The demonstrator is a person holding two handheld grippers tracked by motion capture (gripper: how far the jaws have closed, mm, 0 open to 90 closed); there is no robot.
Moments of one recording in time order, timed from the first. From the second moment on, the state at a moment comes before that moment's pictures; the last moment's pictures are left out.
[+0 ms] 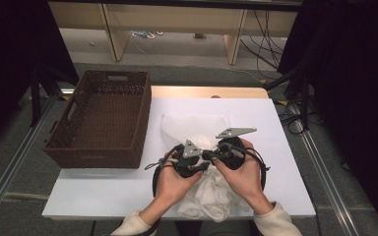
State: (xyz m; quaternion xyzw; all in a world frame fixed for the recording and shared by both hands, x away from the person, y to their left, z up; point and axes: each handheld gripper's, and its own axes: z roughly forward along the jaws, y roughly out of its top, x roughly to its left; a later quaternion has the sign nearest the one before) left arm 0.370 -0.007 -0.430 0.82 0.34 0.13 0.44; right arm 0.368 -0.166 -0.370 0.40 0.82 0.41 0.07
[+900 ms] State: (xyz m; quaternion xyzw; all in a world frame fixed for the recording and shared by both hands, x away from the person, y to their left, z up) left arm 0.337 0.054 -0.437 0.85 0.30 0.16 0.42; right arm 0.376 -0.180 -0.366 0.40 0.81 0.41 0.09
